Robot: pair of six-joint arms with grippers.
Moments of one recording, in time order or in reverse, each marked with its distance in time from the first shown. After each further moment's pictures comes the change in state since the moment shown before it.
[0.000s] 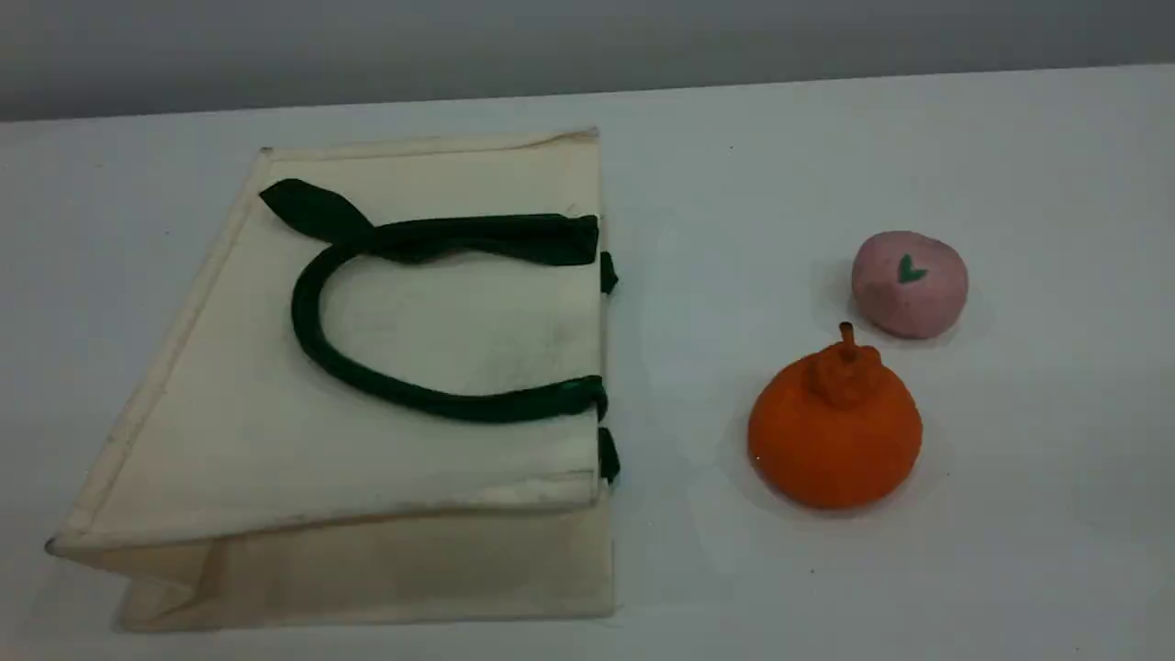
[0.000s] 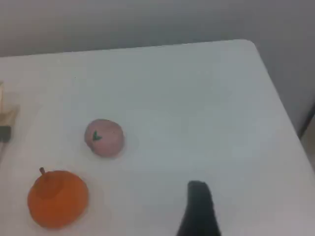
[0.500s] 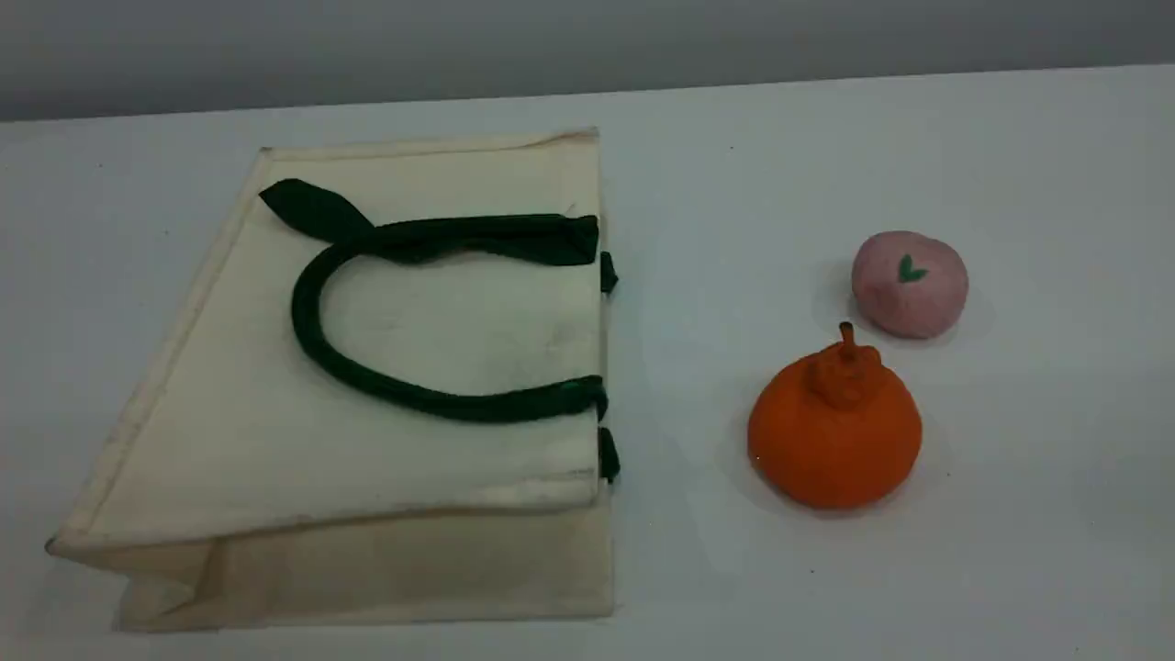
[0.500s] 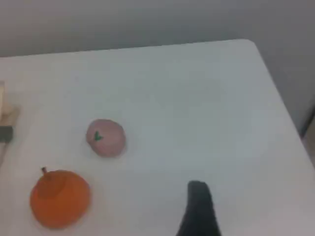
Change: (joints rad) left arm -0.001 0.000 0.000 -0.002 0.001 -0.001; right arm 0.000 0.000 0.000 0.009 0.000 0.001
